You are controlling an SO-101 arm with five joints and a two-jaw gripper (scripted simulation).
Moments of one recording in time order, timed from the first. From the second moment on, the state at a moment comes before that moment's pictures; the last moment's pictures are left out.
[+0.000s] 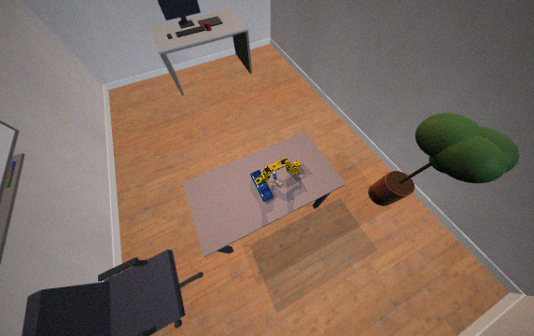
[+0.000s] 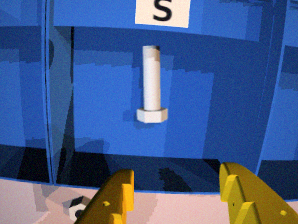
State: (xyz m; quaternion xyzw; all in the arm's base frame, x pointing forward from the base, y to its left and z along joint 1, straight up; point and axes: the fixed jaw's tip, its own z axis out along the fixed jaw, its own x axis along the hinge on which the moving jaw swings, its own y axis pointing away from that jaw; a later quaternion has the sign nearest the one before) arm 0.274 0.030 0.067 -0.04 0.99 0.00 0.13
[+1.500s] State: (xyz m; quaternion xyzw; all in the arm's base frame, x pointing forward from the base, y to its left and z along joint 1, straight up) arm 0.246 0.046 0.064 -0.41 0.91 -0.02 0.08
